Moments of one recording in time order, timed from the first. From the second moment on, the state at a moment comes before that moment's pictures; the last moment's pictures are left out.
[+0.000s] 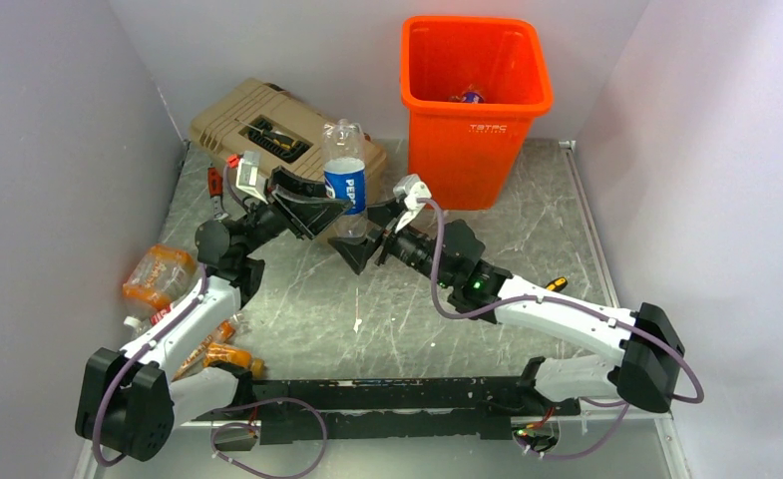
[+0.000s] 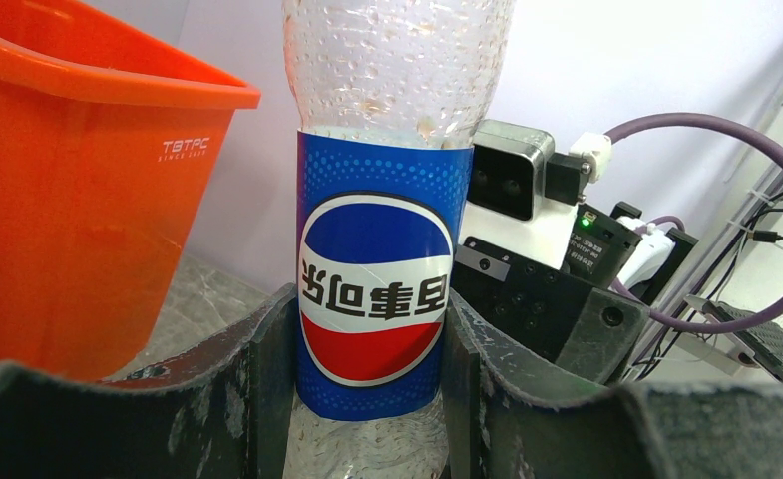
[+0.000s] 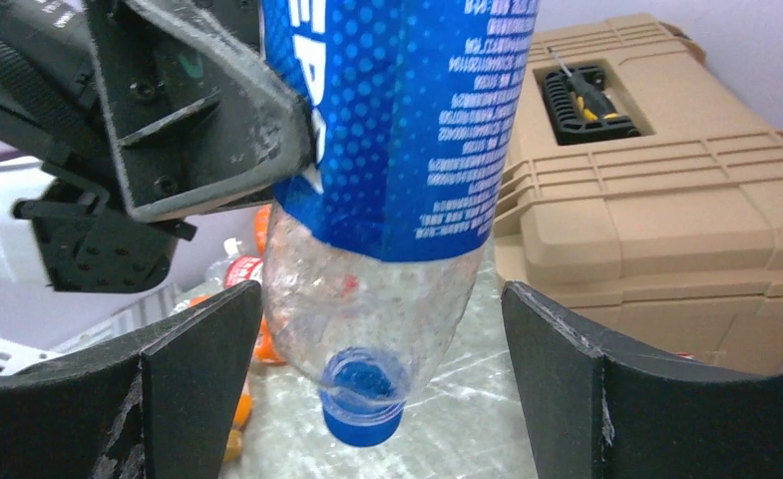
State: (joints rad) left arm -0.34 1.11 0.67 1.11 0.74 -0.95; right arm 1.00 1.24 0.88 0.52 -0.01 0.23
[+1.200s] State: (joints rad) left arm -0.34 1.07 0.67 1.05 0.73 -0.91; right arm 1.07 1.30 0.97 0.46 0.19 0.02
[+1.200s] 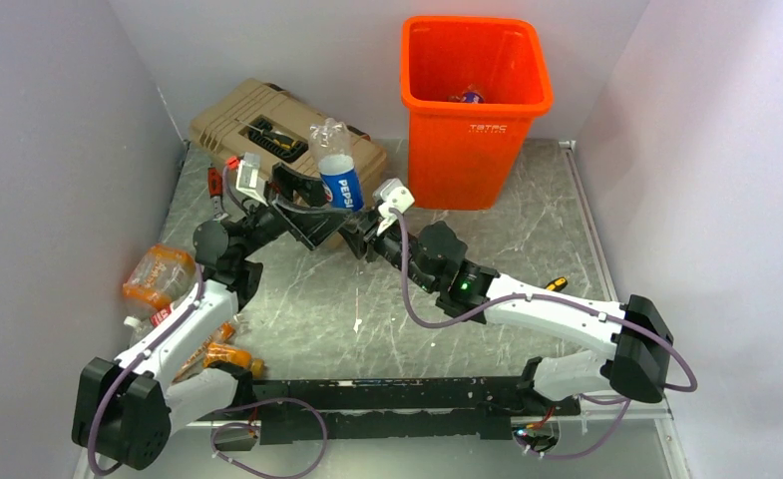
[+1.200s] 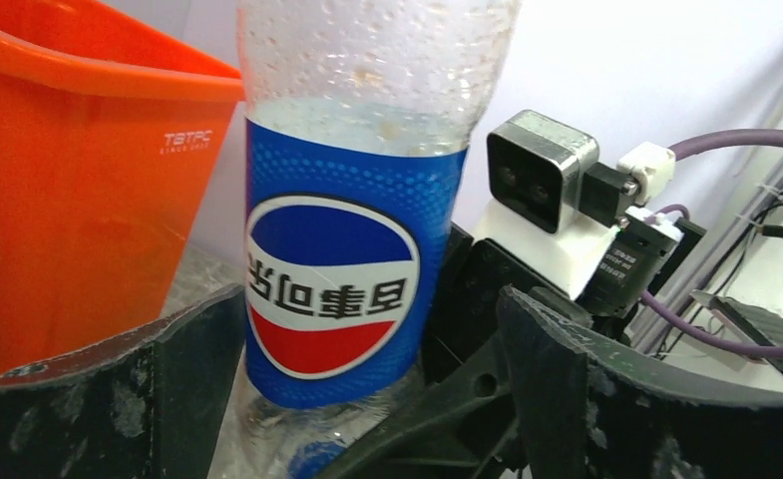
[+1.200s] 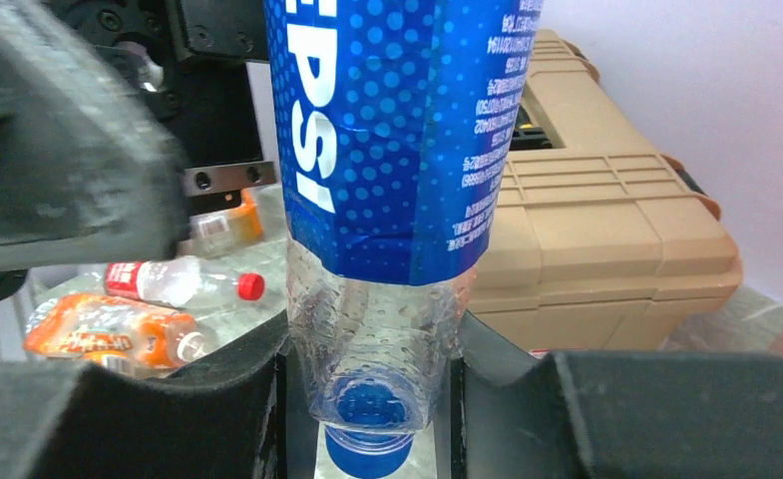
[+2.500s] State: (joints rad) left arm -0.32 0.89 0.80 0.37 0.44 -0.59; right arm 0.61 1.52 1.60 0.54 0.80 -0.41
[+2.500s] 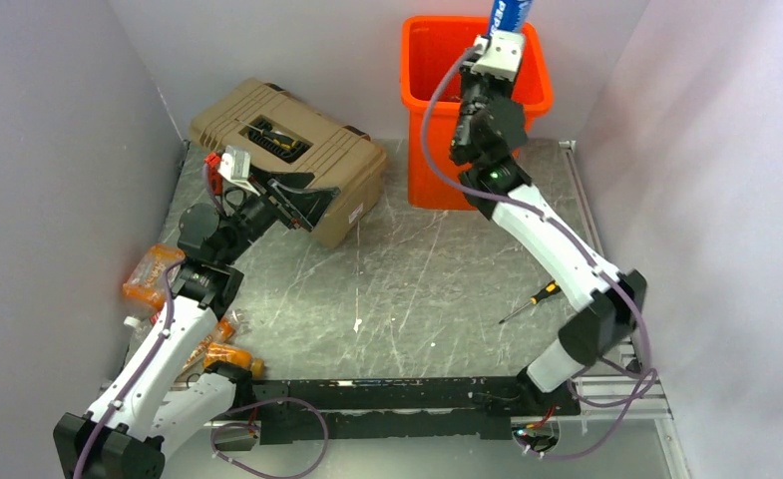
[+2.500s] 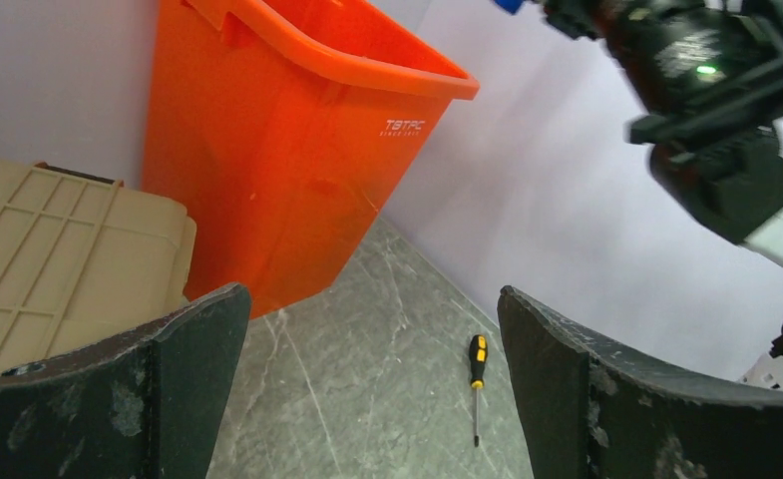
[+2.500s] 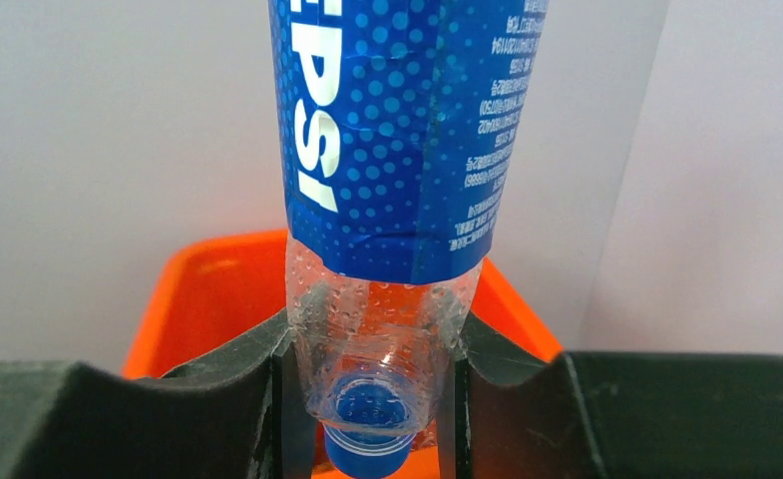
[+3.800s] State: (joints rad) left arm -0.32 0.93 0.80 0.37 0.45 -0.56; right arm 0.42 1.99 2.15 -0.14 0.70 -0.10
